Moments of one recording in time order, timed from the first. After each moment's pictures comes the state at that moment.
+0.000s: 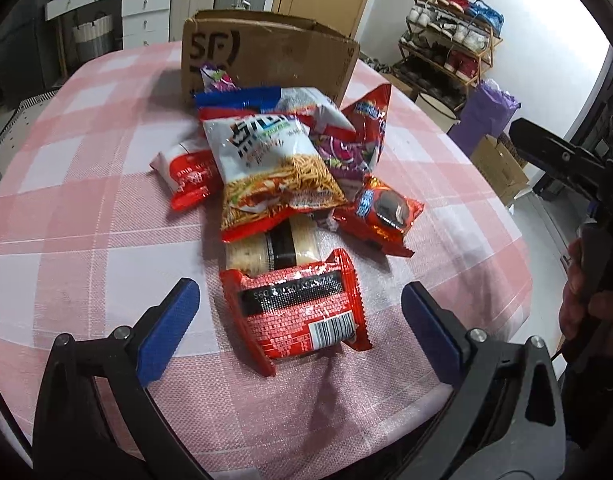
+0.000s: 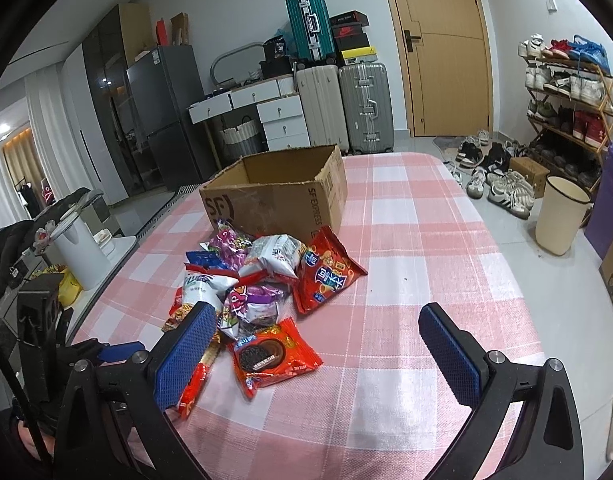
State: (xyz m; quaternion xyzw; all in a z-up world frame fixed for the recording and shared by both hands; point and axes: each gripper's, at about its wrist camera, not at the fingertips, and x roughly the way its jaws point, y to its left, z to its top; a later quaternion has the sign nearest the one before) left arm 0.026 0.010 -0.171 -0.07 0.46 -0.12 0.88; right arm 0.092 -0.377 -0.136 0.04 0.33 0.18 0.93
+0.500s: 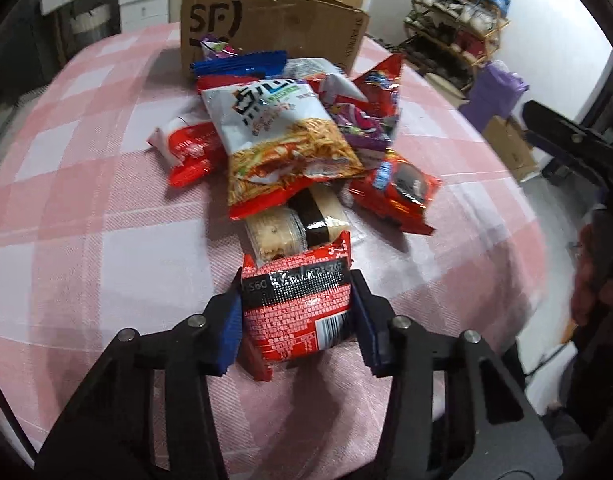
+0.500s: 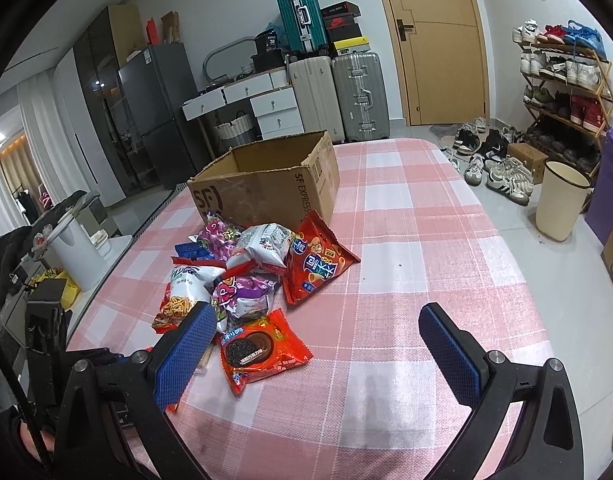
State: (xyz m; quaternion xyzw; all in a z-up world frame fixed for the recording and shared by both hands) left arm 0.040 0.007 -0.190 -0.06 0.48 -0.13 0.86; right arm 0.100 -0.383 -0.151 0.05 0.34 0.17 0.92
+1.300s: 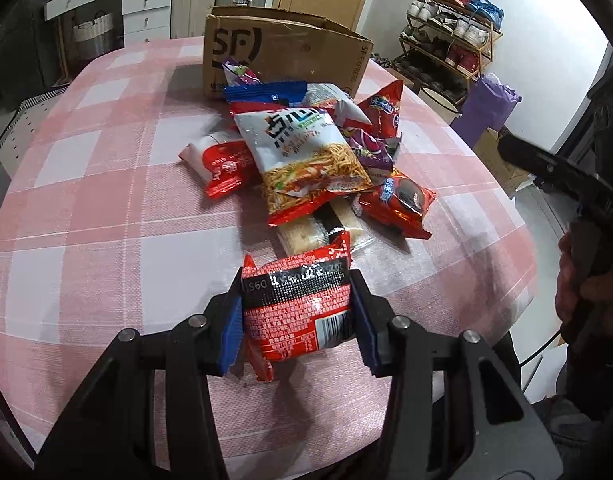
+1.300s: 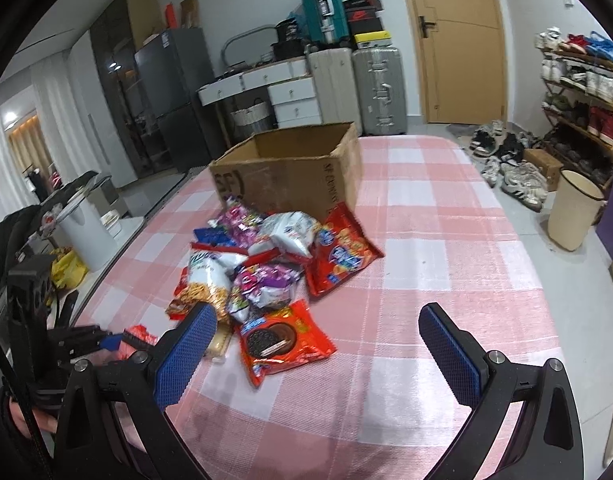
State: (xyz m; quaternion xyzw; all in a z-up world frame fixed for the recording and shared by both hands) left arm 0.013 0.039 -0.168 -0.07 0.46 -0.13 0.88; right arm 0.095 -0.364 -0.152 0.03 0.36 0.21 0.91
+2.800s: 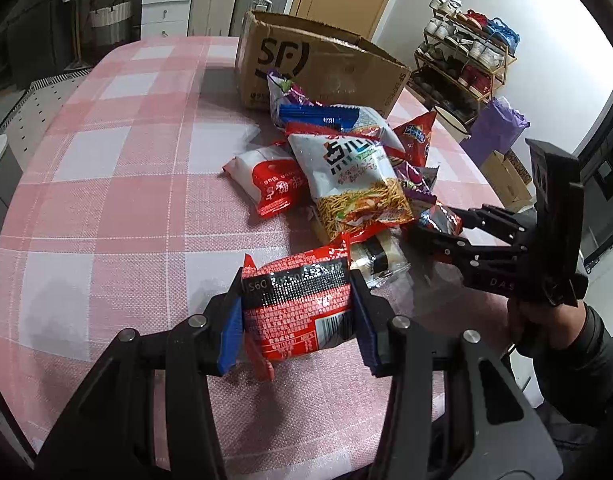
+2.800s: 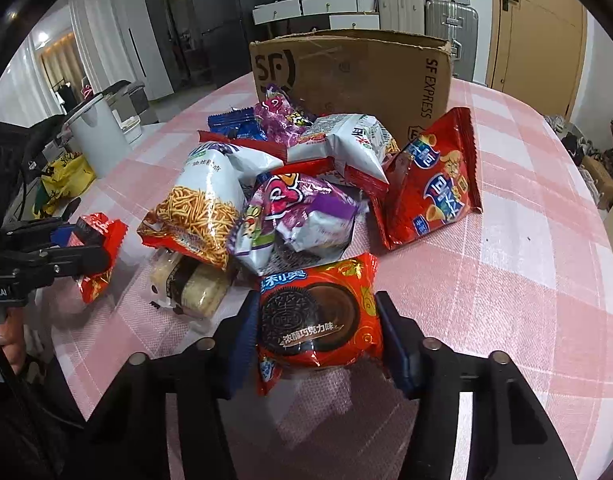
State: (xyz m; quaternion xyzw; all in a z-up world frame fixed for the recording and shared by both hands) left arm 0.021 0.076 -0.162 -0.11 0.45 -0.11 0.88; right arm 0.146 -0.291 -0.239 -0.07 0.44 0.29 0.85
